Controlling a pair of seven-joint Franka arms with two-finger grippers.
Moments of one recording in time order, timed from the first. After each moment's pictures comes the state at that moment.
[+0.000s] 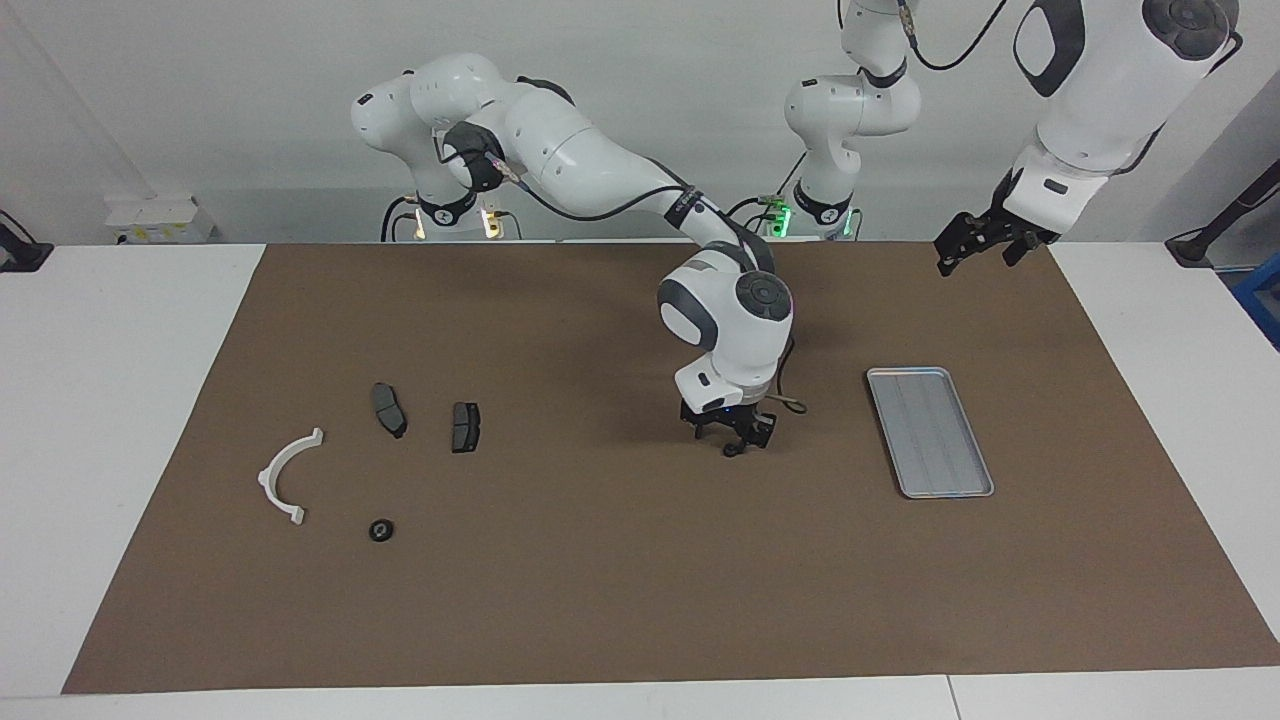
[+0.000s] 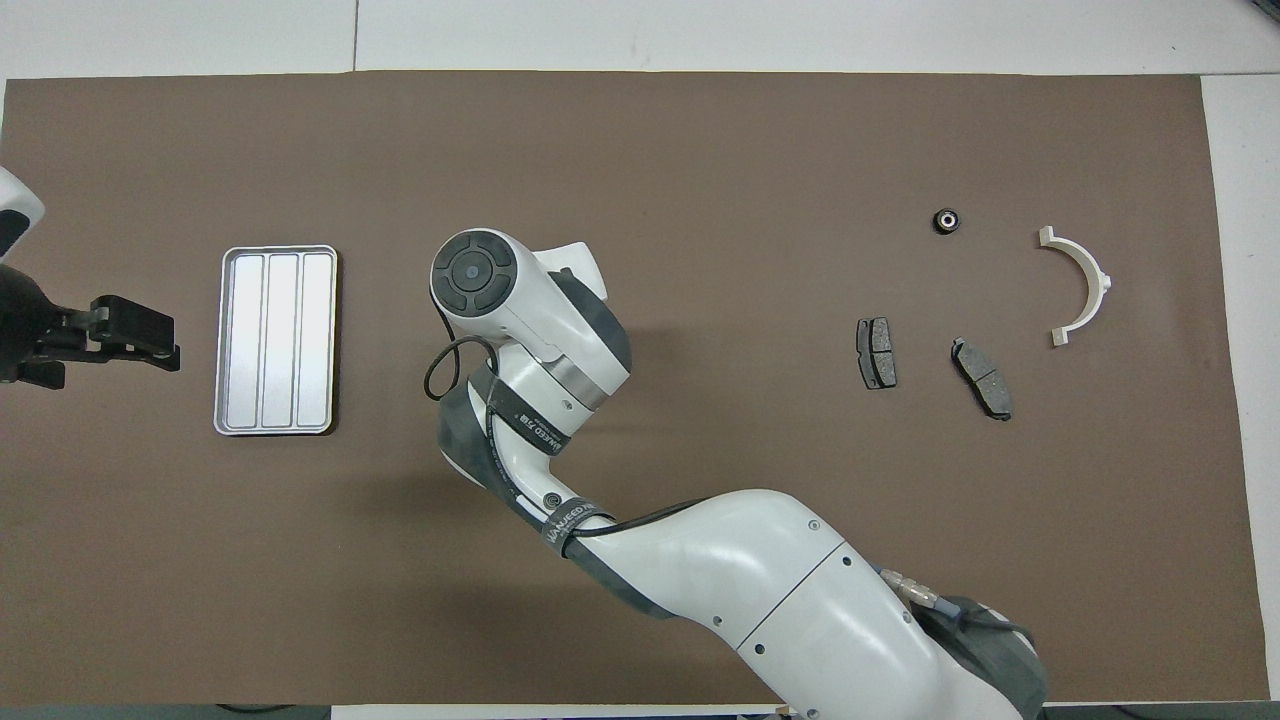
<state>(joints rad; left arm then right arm) -0.06 -0.04 0.00 -1.66 0.01 1.49 -0.15 0.70 1.01 0.04 -0.87 -0.10 1.91 1.17</state>
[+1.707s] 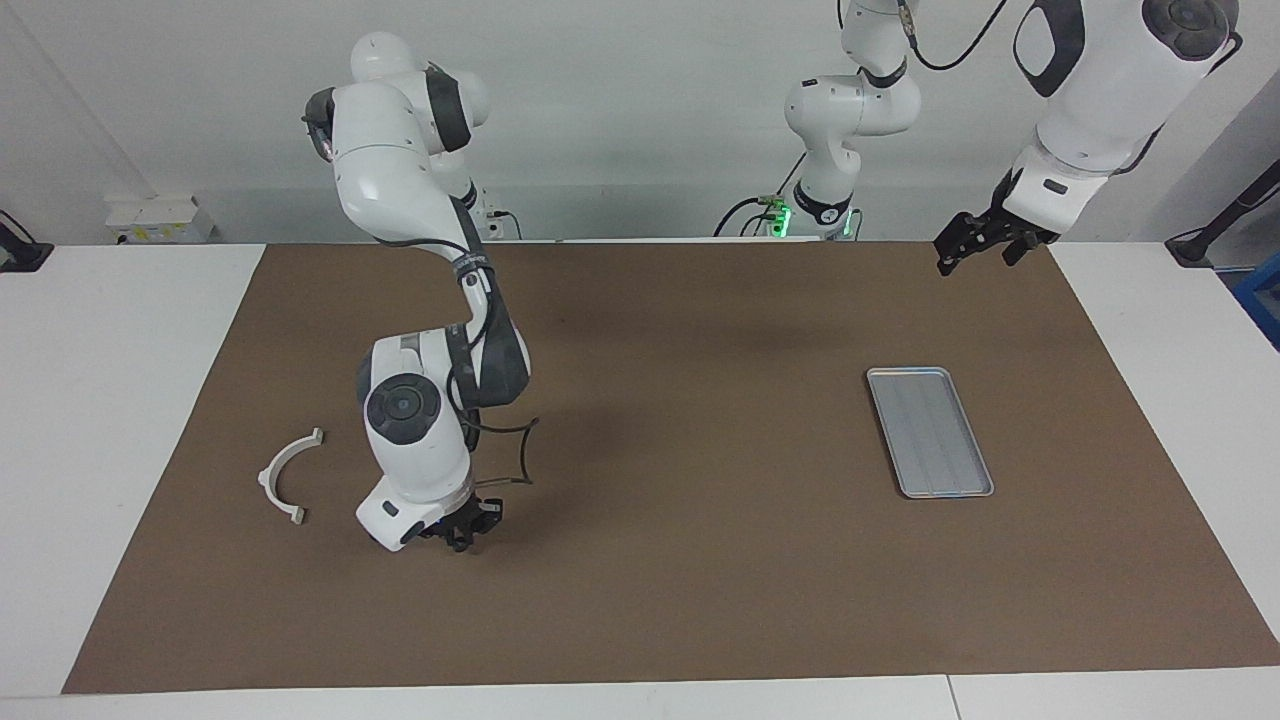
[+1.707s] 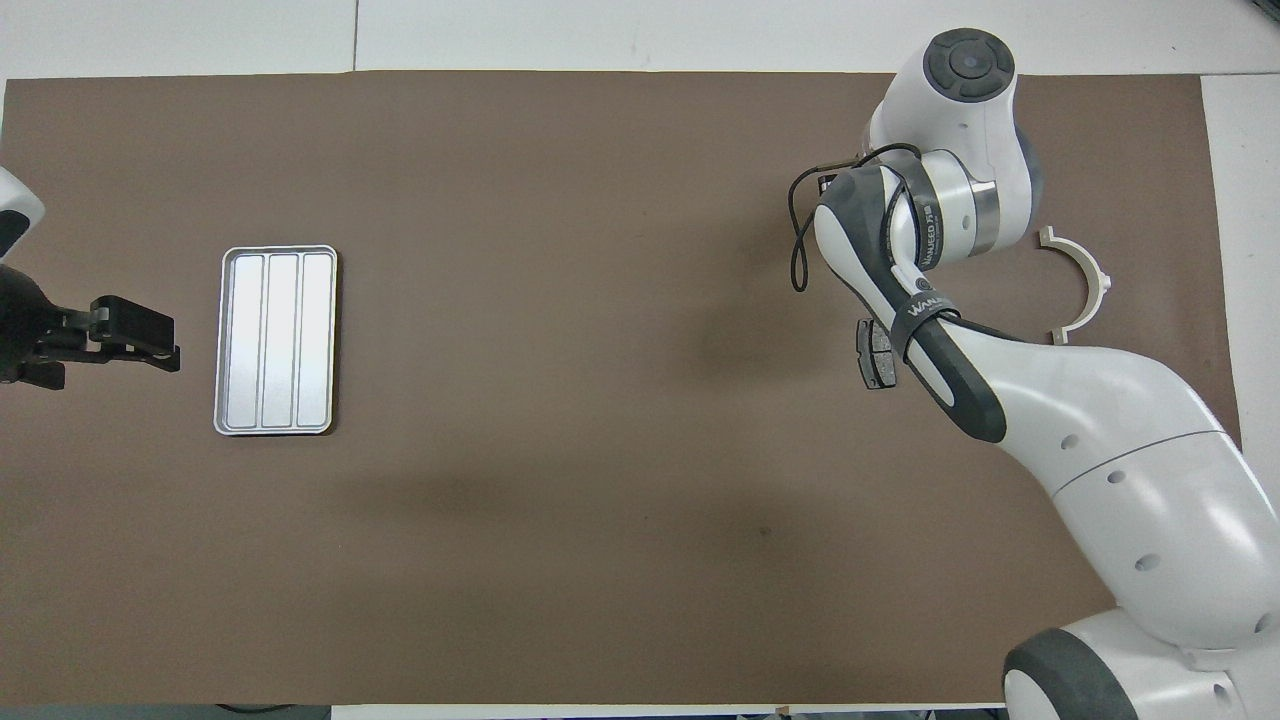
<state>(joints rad) -0.06 -0.04 0.00 -1.66 0.01 1.49 -0.15 0.14 0.79 0.04 -1.24 -0.11 2.04 0.16</state>
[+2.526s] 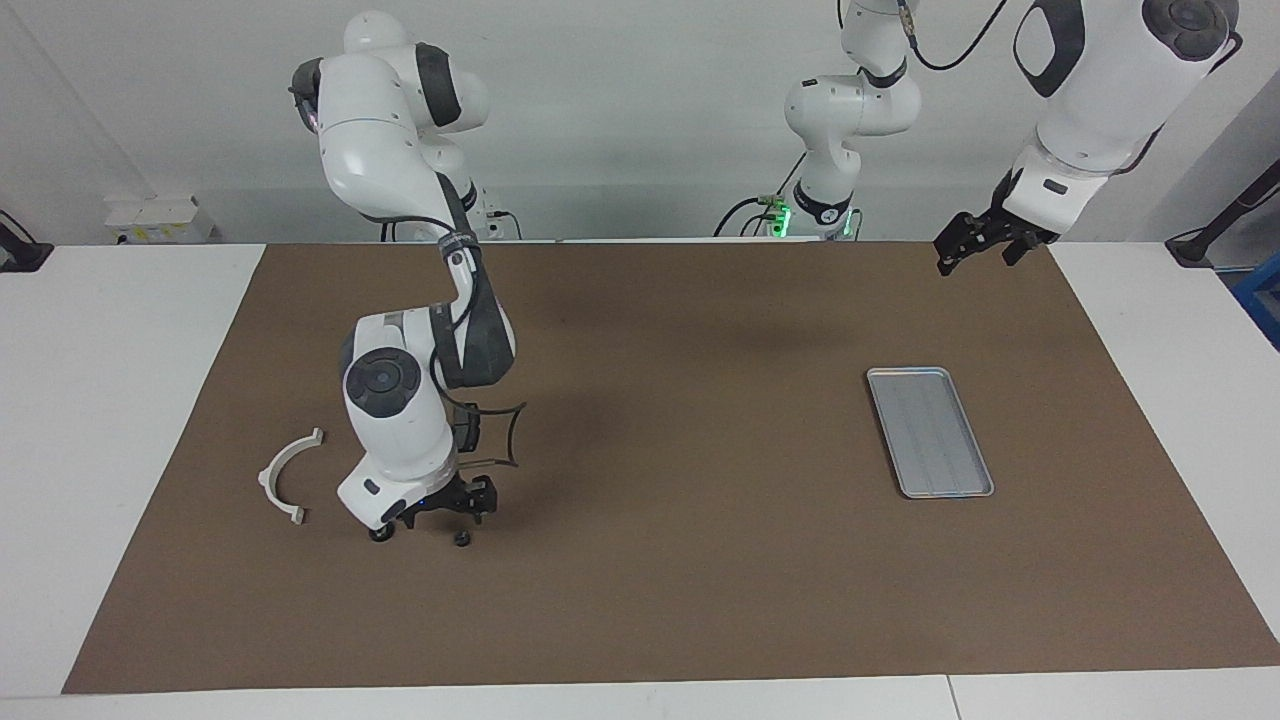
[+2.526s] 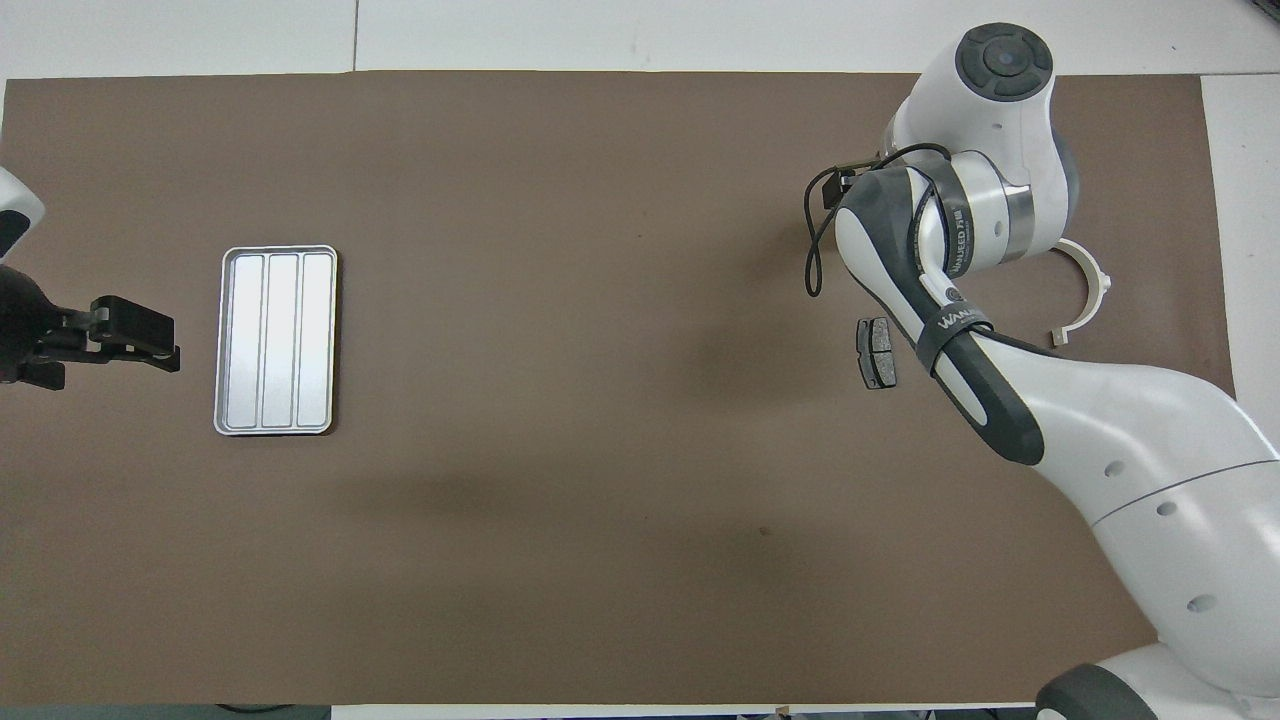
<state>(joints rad) -0.06 -0.04 0.00 -1.66 0.01 1.49 -0.15 0.13 0.69 0.04 -1.31 -0.11 2.03 0.16</state>
